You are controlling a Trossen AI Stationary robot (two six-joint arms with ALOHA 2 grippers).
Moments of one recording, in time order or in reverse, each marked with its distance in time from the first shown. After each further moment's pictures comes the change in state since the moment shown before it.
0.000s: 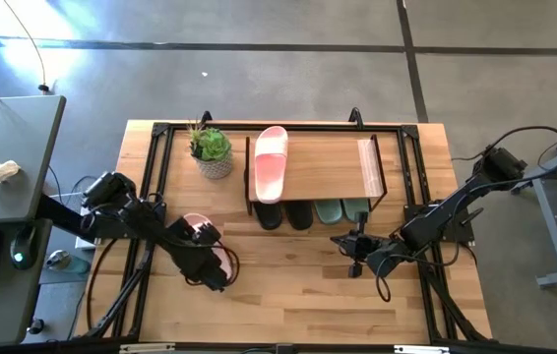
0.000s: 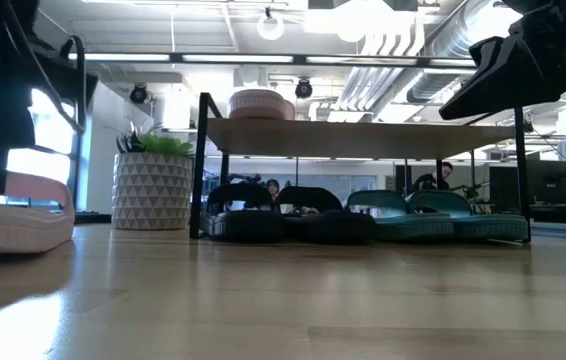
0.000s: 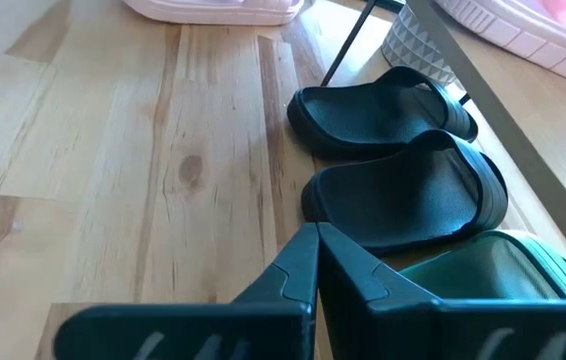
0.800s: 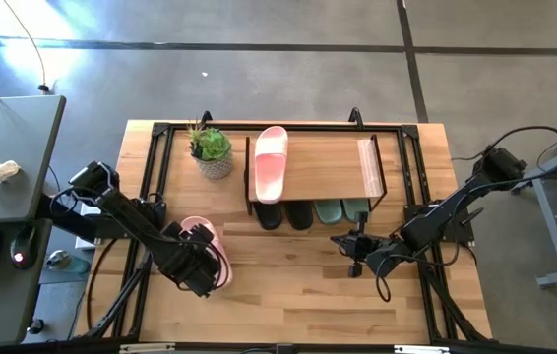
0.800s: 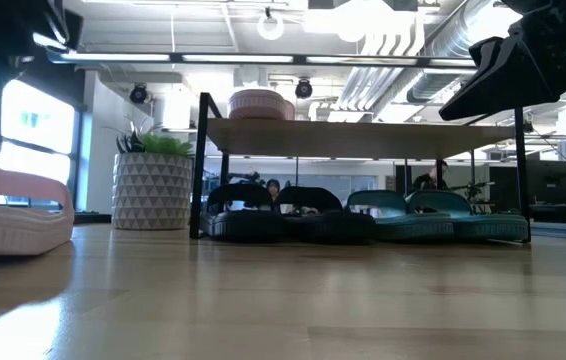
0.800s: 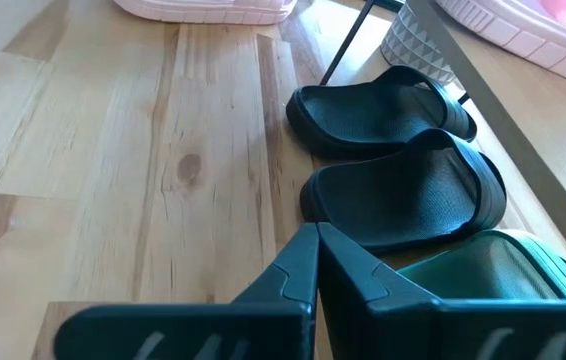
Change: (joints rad) left arm -0.076 -0.156 0.018 0.059 -0.015 -0.154; right arm 0.000 0.000 0.000 -0.003 0.001 -0.002
